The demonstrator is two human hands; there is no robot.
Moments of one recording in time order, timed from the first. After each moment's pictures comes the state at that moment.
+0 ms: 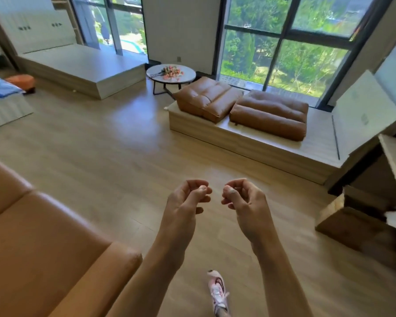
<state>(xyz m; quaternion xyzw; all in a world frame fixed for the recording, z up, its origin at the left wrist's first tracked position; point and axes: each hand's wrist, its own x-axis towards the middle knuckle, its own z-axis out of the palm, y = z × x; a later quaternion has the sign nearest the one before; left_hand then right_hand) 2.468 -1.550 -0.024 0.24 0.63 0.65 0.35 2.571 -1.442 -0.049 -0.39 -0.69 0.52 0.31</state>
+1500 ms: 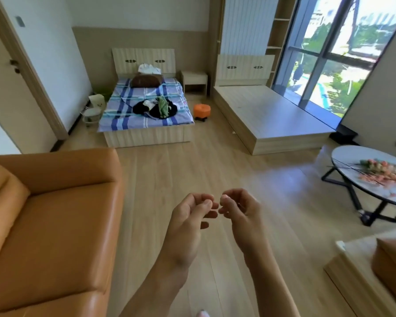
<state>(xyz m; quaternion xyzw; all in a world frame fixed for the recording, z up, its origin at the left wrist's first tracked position) 1.480 -1.245 -0.007 -0.03 0.69 0.72 0.04 1.446 -1.115 -0.047 -0.04 -0.74 0.66 0.12</state>
